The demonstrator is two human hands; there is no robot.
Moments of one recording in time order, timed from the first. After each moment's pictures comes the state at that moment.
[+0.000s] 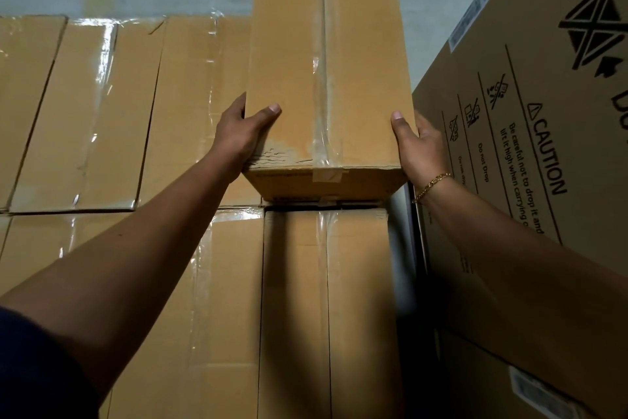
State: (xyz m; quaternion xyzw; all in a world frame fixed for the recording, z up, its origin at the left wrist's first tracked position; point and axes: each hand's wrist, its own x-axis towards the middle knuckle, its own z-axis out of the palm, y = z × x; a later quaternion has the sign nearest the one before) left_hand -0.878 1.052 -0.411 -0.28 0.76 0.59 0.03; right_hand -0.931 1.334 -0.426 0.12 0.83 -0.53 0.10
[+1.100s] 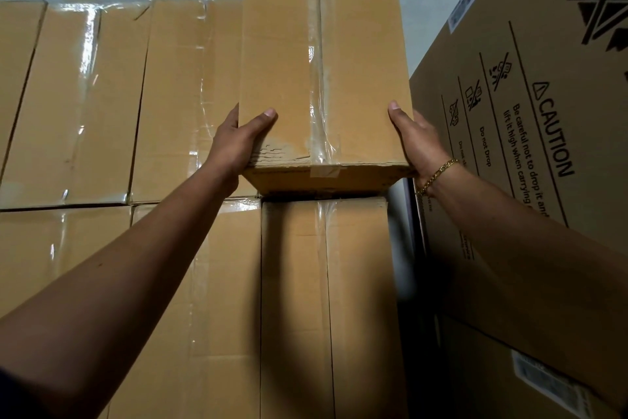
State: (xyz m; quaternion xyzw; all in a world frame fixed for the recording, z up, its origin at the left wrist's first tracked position) left_hand -0.857 1.062 -0.432 -0.34 0.70 0.62 0.06; right_hand -0.937 1.349 -0.453 0.18 0.77 -0.57 0.21
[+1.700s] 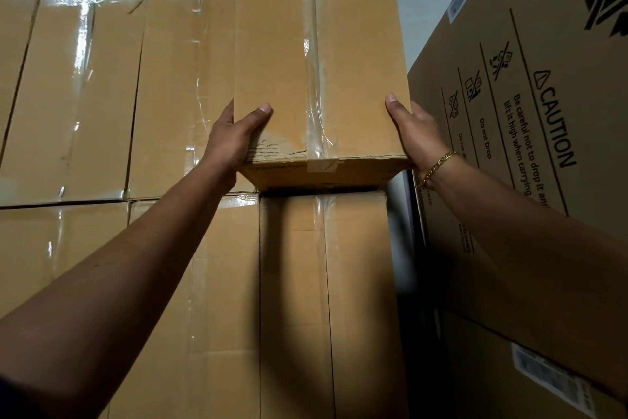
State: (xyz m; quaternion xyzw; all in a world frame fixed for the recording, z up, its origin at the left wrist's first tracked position) left_hand -0.853 1.073 -0.428 -0.35 0.70 0.62 0.04; right_hand -0.934 1.348 -0.449 0.14 0.79 -0.56 0.20
